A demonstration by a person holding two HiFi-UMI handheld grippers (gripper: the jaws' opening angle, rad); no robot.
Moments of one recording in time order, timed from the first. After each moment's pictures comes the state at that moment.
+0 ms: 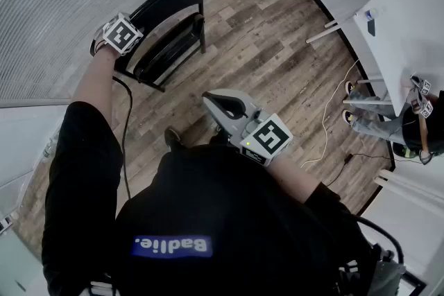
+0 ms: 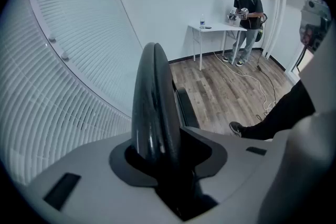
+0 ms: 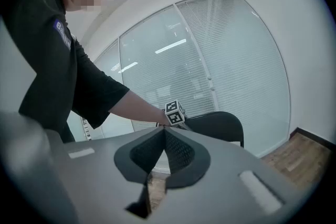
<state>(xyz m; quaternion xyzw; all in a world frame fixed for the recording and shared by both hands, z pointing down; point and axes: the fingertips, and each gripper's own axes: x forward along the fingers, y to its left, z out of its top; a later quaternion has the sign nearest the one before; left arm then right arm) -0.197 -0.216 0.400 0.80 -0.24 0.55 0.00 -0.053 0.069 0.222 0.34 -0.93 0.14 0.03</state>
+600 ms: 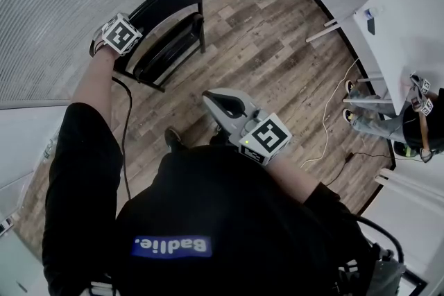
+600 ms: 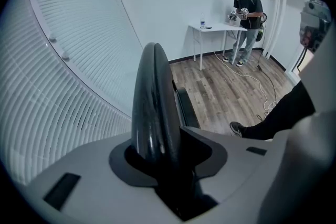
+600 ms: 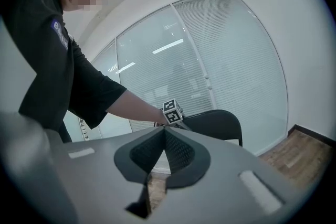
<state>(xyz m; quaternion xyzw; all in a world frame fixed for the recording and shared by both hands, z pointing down) -0.196 -0.214 0.399 0.80 -0.25 0.55 0.00 -0.049 0.069 0.227 0.36 -0.92 0.16 0.02</state>
